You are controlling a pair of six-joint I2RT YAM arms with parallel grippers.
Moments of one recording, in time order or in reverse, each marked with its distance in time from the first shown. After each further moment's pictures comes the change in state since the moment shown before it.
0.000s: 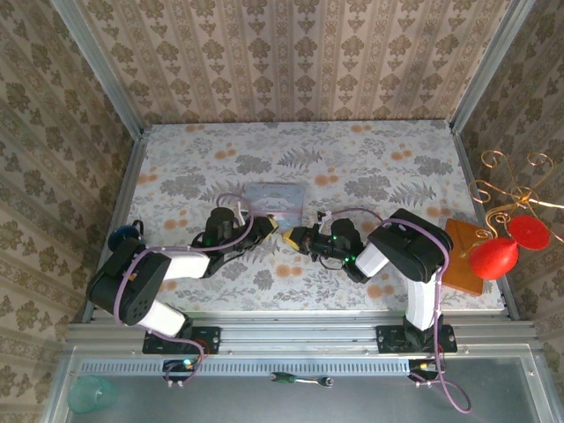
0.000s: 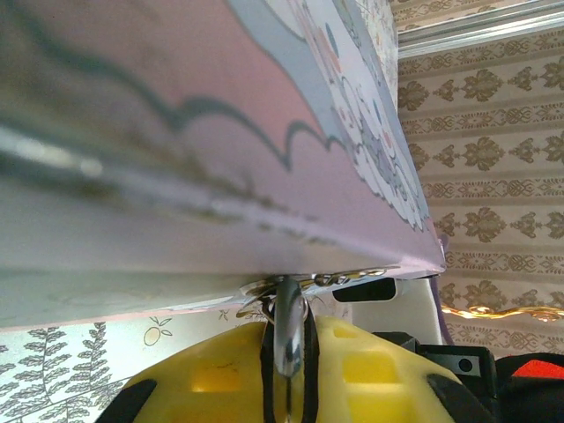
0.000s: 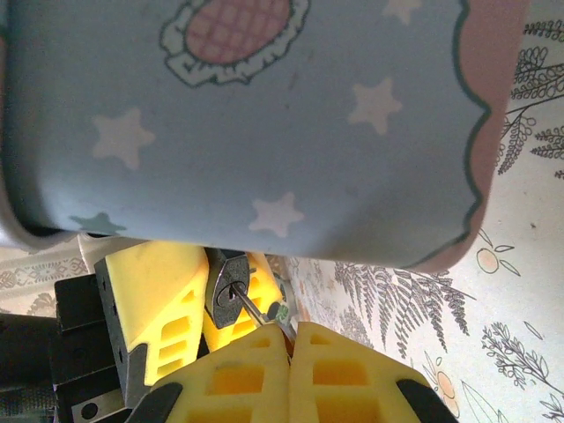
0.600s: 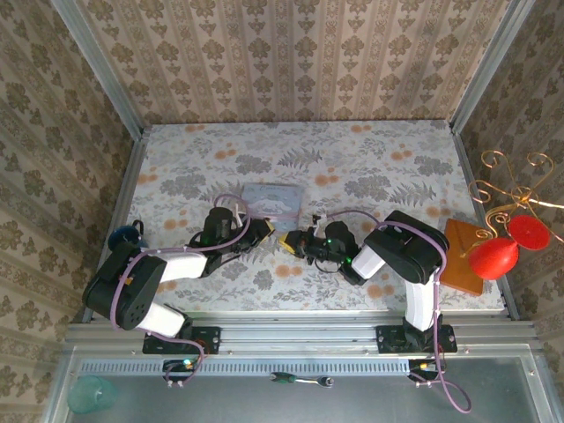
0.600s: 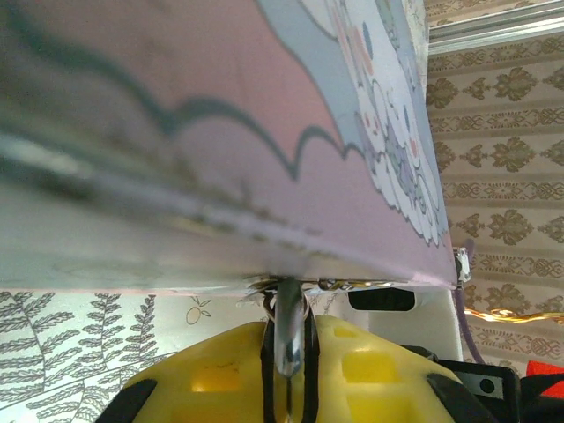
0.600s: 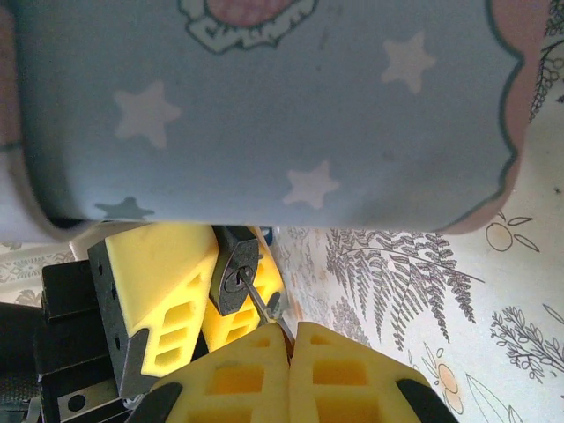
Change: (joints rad) left arm 0.022 -0.034 0.002 -0.109 0.005 0.026; right arm 0.046 0.009 0.014 -0.023 0.034 0.000
